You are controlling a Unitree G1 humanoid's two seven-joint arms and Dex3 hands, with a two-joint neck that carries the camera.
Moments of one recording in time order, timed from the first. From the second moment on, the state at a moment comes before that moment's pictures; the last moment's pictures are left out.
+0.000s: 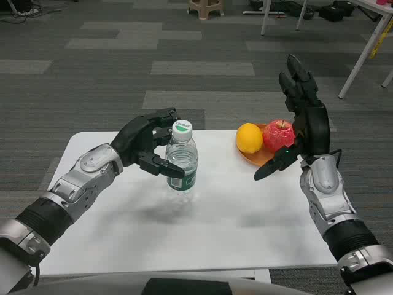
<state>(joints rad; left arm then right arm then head) -0.41 0.44 -0.43 0.32 -0.54 -0.17 -0.27 -0.35 -0.40 0.23 0.47 0.32 -0.73 -0.14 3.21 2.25</state>
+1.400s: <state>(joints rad) -0.48 0.41 -0.54 0.56 -0.51 -0.49 -0.25 -0.41 -0.40 0.26 0.54 0.33 -0.73 -0.14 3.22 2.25</state>
